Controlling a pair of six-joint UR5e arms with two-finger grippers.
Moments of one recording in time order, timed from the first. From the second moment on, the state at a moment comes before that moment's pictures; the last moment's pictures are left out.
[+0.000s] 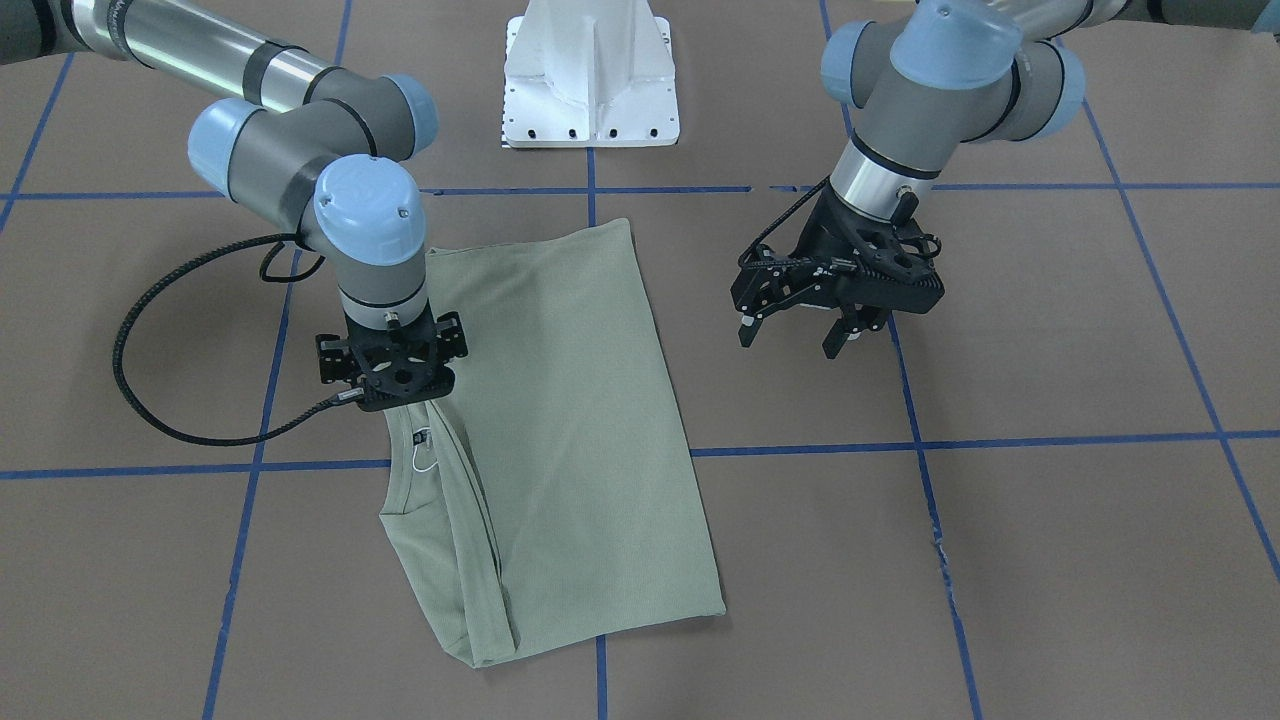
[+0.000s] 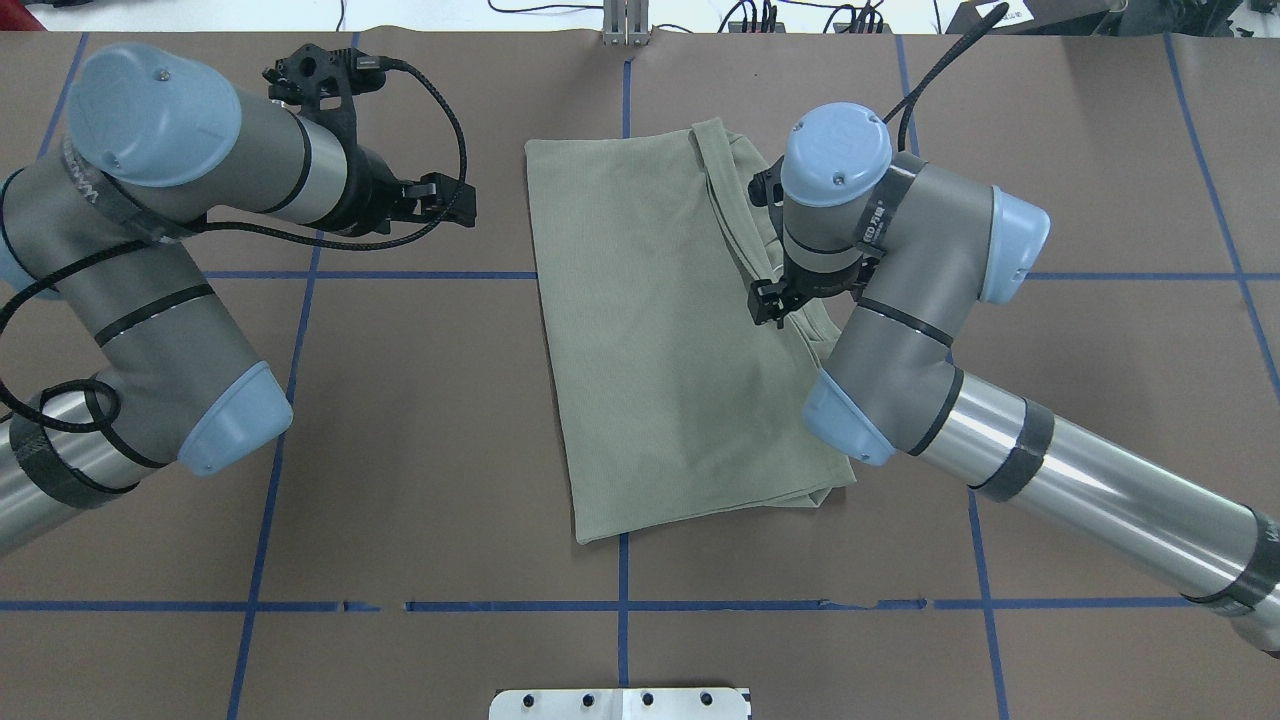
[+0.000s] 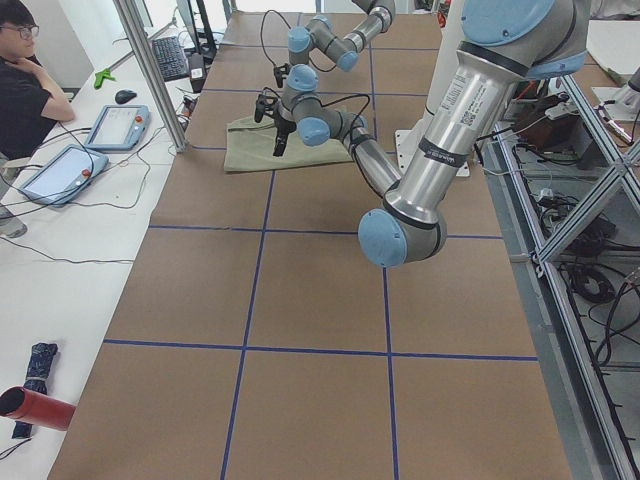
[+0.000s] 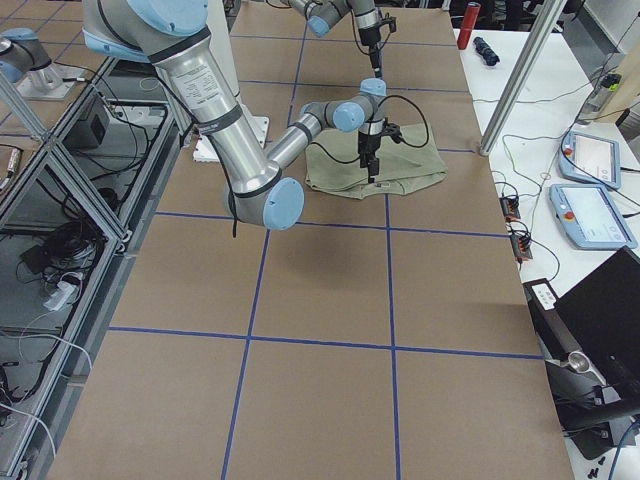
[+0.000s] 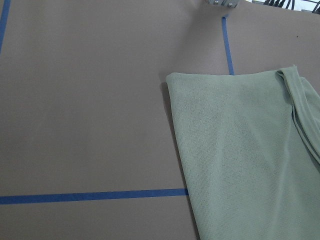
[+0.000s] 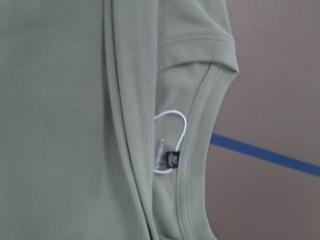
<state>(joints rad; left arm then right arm) -0.77 -2.08 -1.81 -1.90 -1.89 -1.14 0.68 -0.89 1.52 -1.70 1.88 0.69</state>
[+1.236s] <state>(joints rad) -0.77 -2.08 -1.83 -1.90 -1.89 -1.14 0.76 -0.76 1.15 -1.48 1.88 0.58</state>
